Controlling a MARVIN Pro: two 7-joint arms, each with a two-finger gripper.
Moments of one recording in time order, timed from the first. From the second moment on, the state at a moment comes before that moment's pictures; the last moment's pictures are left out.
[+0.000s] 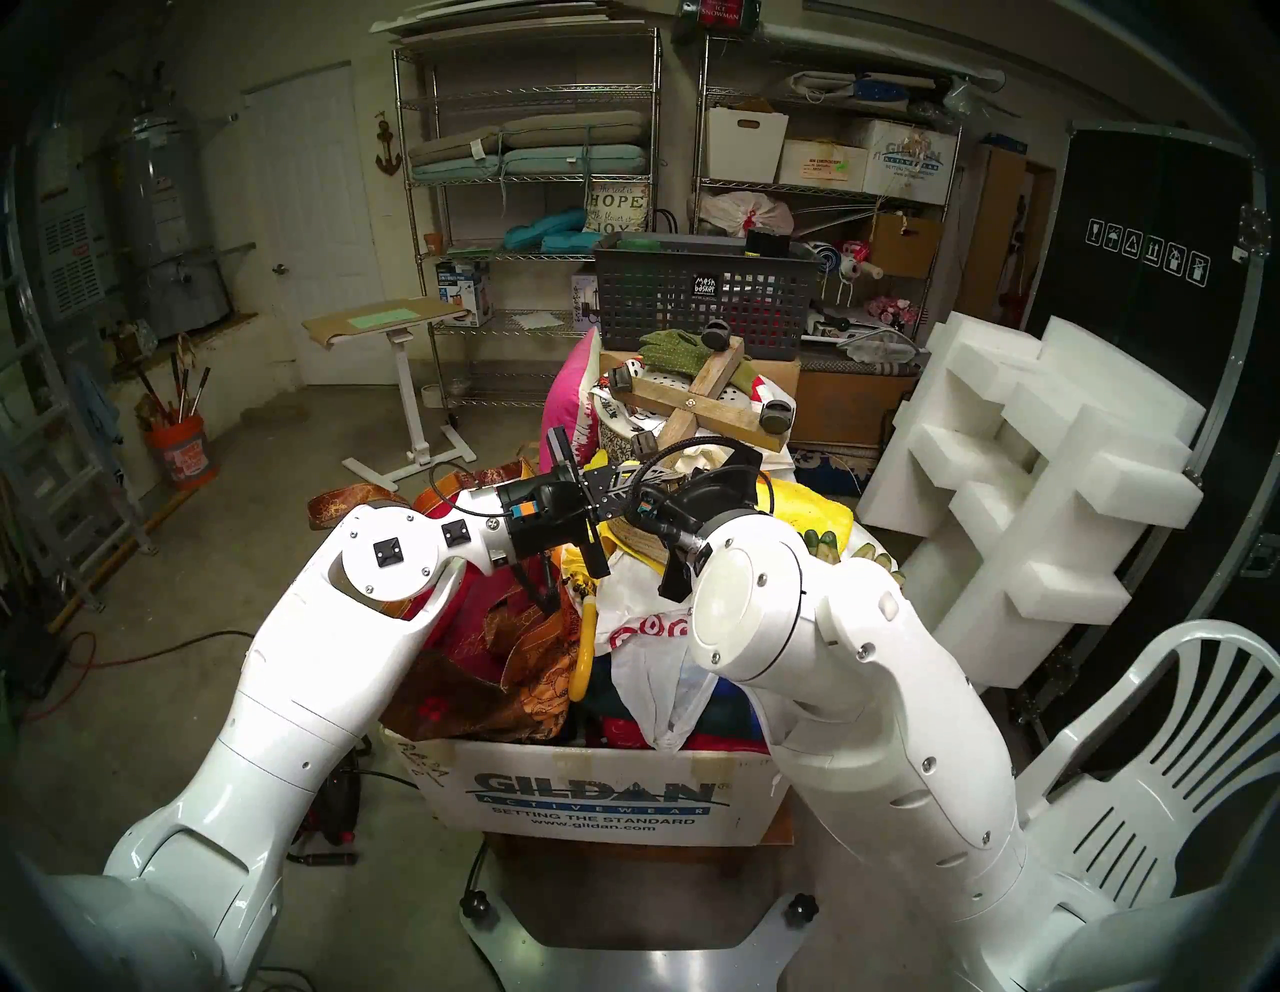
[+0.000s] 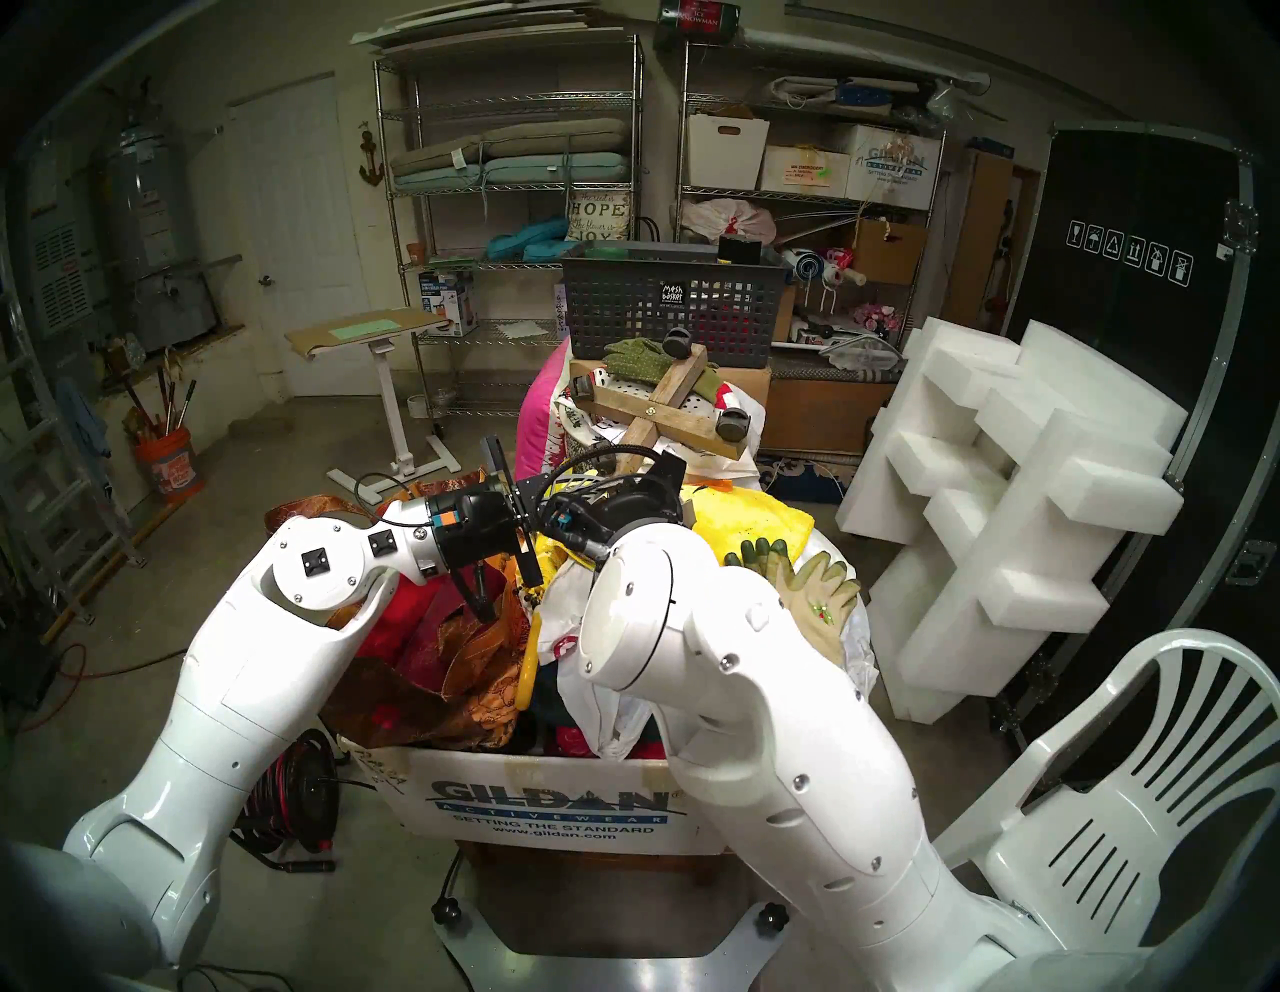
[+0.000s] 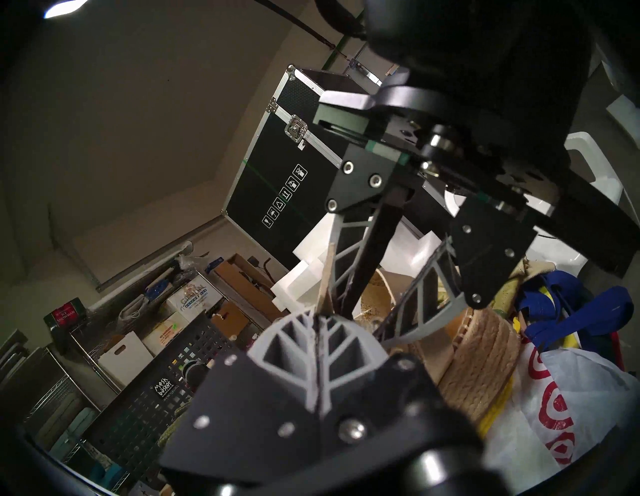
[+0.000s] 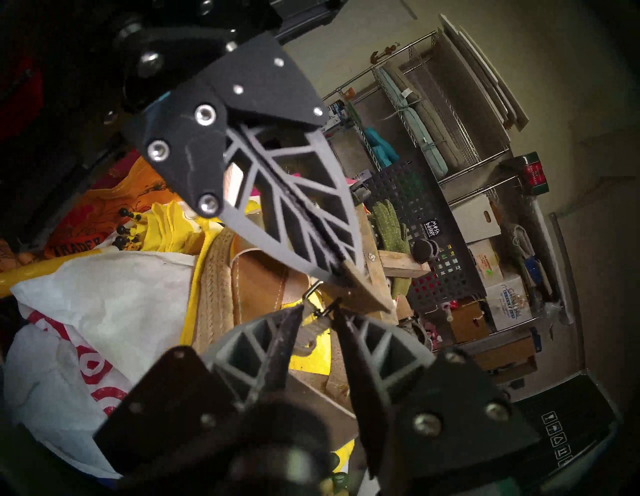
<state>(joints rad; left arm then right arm) 1.21 -1.12 -1.28 -1.64 -0.02 -0.41 -0.77 -1.29 -1.34 0.95 -2.19 -1.21 0.95 0.84</state>
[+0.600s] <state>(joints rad) 1.21 -1.13 -1.28 -1.64 -0.01 -0.41 -0.77 -1.33 -1.37 1.02 -2.22 -1.11 0.96 0.83</state>
